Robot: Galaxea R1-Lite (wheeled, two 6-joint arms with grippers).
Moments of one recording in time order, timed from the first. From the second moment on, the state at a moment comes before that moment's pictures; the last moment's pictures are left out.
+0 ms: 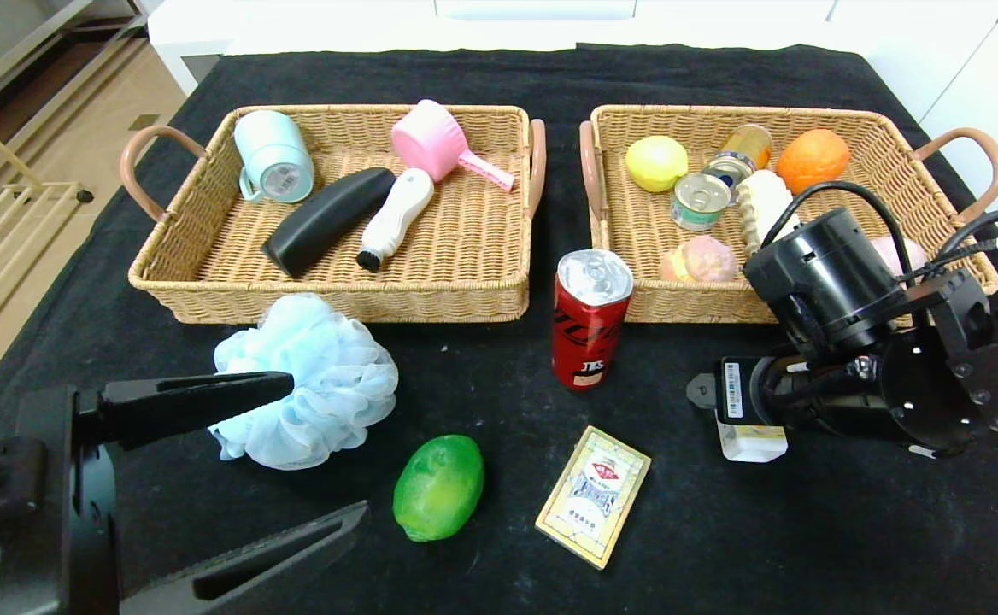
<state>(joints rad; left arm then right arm) -0.66 1.01 -0.65 -0.24 -0.18 0.10 0.62 1.73 -1.29 0.41 -0.48 0.52</state>
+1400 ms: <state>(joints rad) -0.66 1.01 -0.65 -0.24 -0.18 0.11 0.63 1.72 -1.30 0.44 -0.47 0.52</state>
